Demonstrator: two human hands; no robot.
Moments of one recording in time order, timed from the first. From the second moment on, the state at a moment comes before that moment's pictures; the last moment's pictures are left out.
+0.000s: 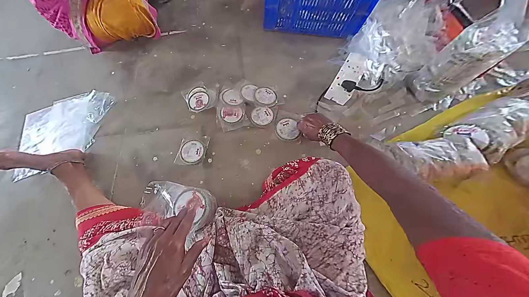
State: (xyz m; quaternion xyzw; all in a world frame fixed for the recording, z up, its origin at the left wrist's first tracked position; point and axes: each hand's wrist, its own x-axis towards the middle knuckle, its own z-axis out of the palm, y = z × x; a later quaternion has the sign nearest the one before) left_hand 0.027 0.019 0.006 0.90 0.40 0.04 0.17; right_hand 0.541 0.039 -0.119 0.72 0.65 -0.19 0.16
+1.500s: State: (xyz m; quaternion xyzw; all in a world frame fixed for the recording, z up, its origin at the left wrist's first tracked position) left_hand 0.010 0.001 -0.055 0.82 0.48 0.04 0.32; right_hand 0.230 0.036 -0.091 0.67 0.54 -0.34 -0.37
